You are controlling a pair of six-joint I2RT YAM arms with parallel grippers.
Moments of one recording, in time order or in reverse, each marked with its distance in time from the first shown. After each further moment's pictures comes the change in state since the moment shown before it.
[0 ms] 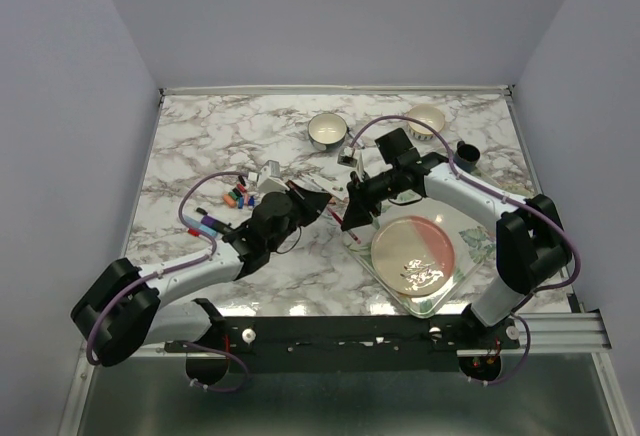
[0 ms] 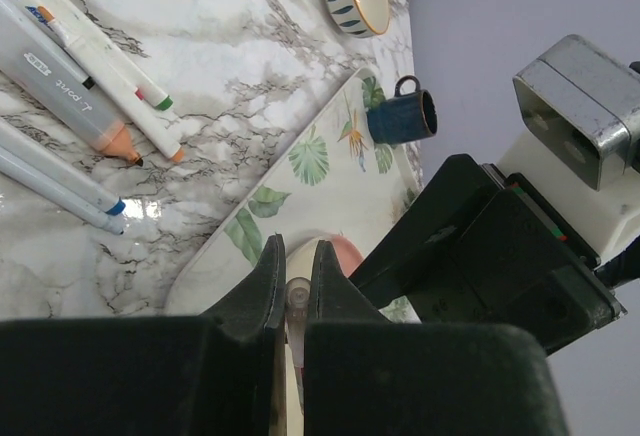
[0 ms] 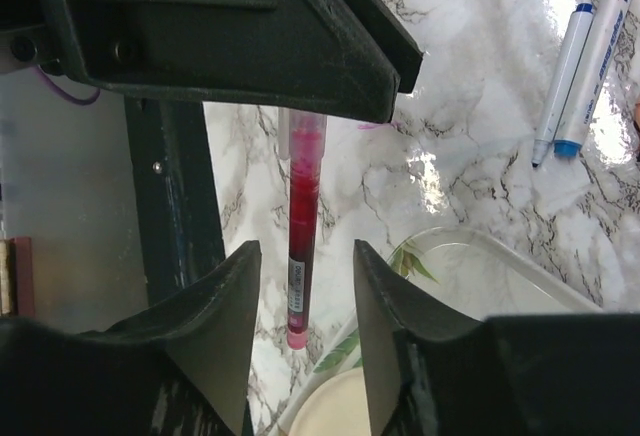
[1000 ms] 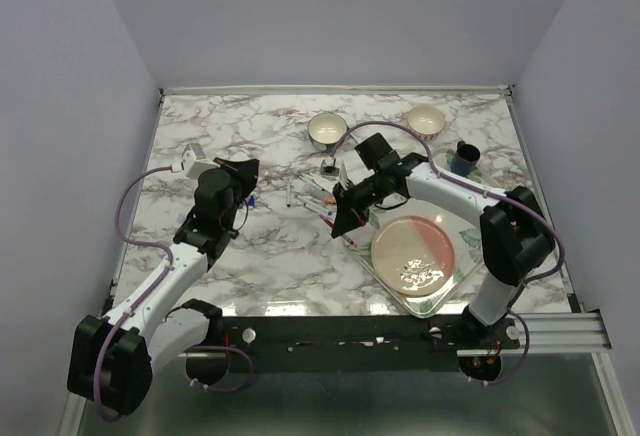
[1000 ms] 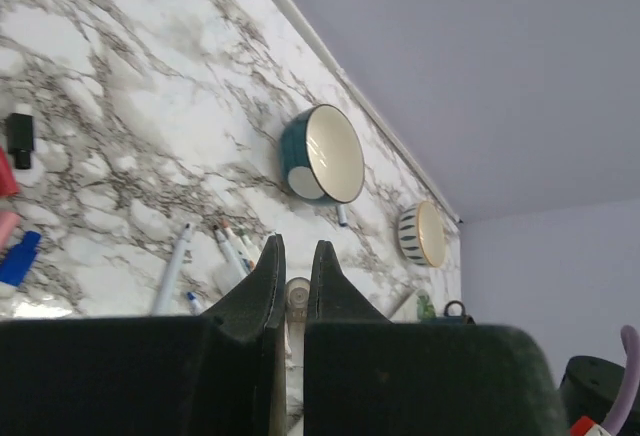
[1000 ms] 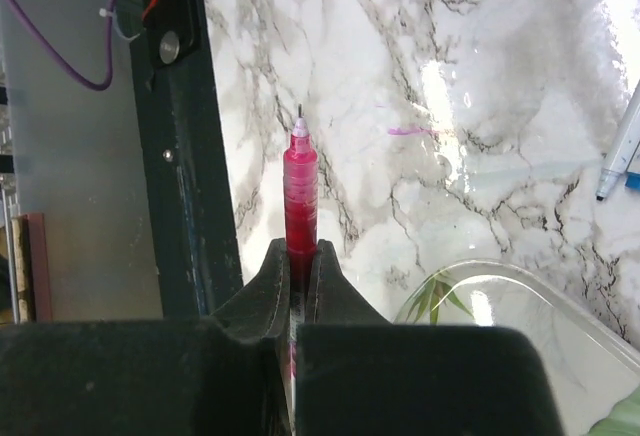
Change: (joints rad) left arm 0.432 -0.224 0.034 -0.194 -0.013 0.076; right arm 0.082 0.081 0.069 -0.045 0.016 0.002
